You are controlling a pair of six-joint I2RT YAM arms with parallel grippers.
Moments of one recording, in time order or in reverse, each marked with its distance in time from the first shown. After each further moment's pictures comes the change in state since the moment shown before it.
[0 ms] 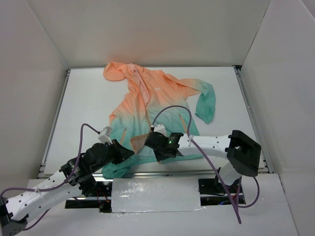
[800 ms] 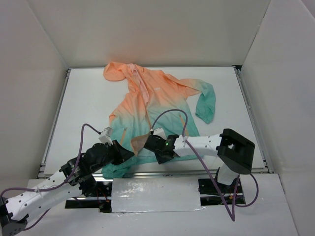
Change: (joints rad) left arm 0.000 0.000 0.000 -0.017 0.024 0.008; right arm 0.003 0.086 -0.024 0.032 -0.029 -0.002
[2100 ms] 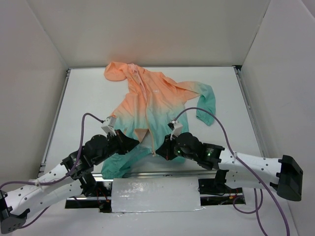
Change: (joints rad) left arm 0.001 0.140 0.138 0.172 -0.008 0.154; right arm -0.045 -0.686 -0.380 0.507 -0.182 -0.024
